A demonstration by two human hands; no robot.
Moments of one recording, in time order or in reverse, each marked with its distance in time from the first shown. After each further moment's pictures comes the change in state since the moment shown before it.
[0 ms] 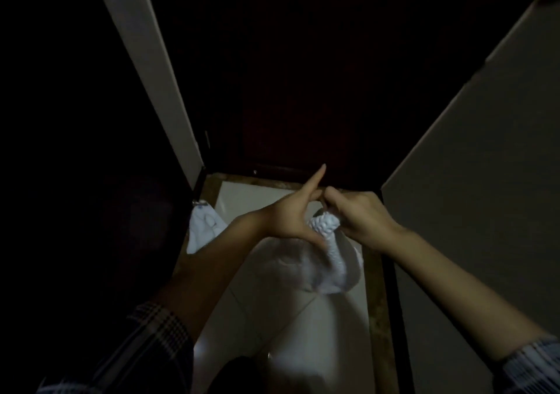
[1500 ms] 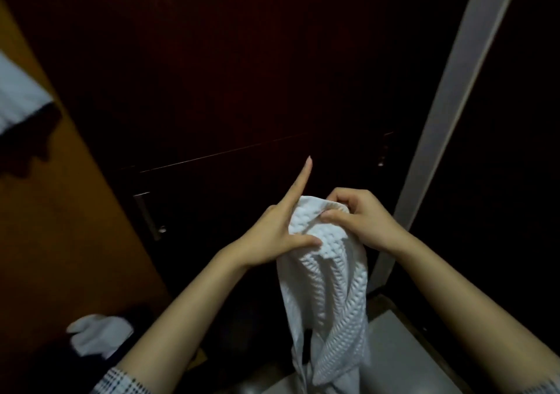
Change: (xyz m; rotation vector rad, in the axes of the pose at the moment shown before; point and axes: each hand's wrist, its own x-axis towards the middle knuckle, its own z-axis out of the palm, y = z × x) left_hand -0.387 0.337 -0.118 0.239 1.254 -0.296; right_hand 0.167 -0.327 -0.324 0.949 -0.306 -0.665
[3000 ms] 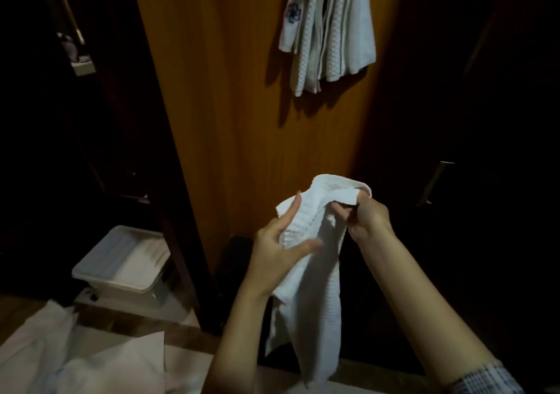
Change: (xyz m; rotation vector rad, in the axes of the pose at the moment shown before) left_hand -0.445 -0.099 -0.191 -0.241 0.945 -0.361; right_hand 0.038 -0.231 0.484 1.091 0.113 0.754
